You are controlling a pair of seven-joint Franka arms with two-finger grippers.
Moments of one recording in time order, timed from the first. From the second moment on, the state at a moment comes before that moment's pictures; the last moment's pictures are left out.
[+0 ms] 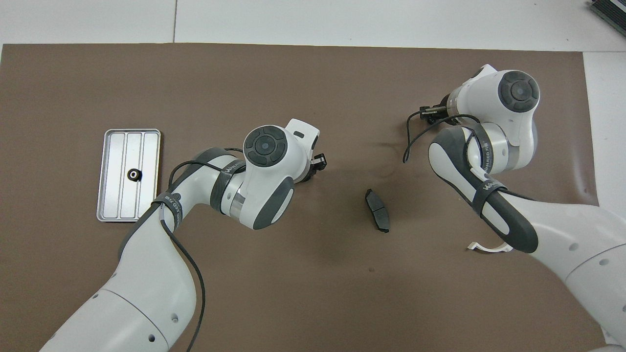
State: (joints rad) left arm -0.49 0.52 -0.16 -1.73 -0.07 2.37 -0.83; right arm -0.05 0.60 0.16 -1.64 -0.14 2.46 0.12
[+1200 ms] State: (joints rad) left arm -0.41 0.51 -0.15 -1.69 -0.04 2.30 -0.80; right arm -0.03 0.46 0.18 -1.63 -0.14 2.27 0.17
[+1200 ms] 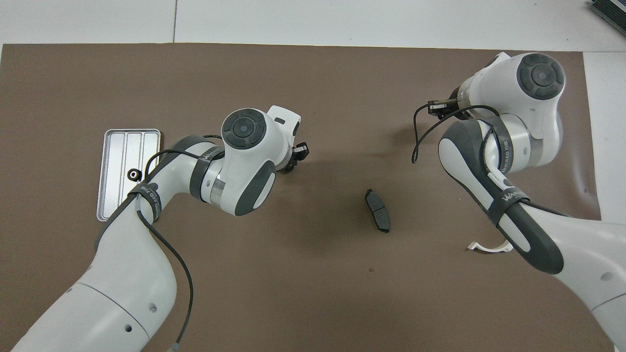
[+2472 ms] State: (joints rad) left arm 0.13 0.35 -0.14 -1.83 -0.03 2.02 0.28; right arm 0.44 0.49 0.18 -1.62 -0.18 2.22 0.93
